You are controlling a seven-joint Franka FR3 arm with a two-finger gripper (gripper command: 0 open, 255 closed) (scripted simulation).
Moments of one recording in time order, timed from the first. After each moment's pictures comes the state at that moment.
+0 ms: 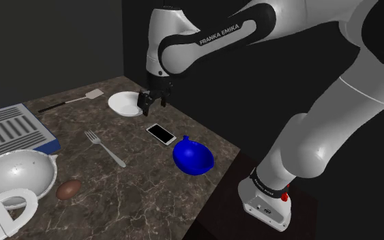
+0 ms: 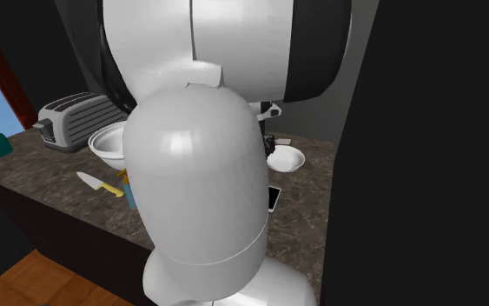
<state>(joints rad) 0.11 -0.10 0.20 -2.33 0.01 2.26 0.28</state>
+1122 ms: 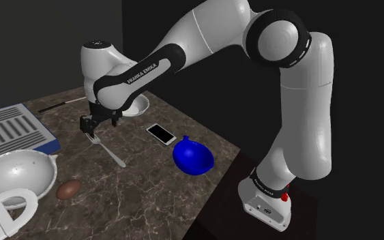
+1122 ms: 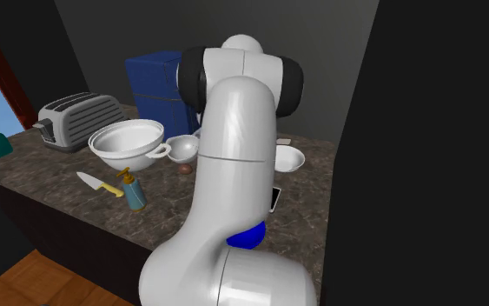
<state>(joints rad) 0.26 0.53 0.22 -1.80 -0.17 2.38 0.54</state>
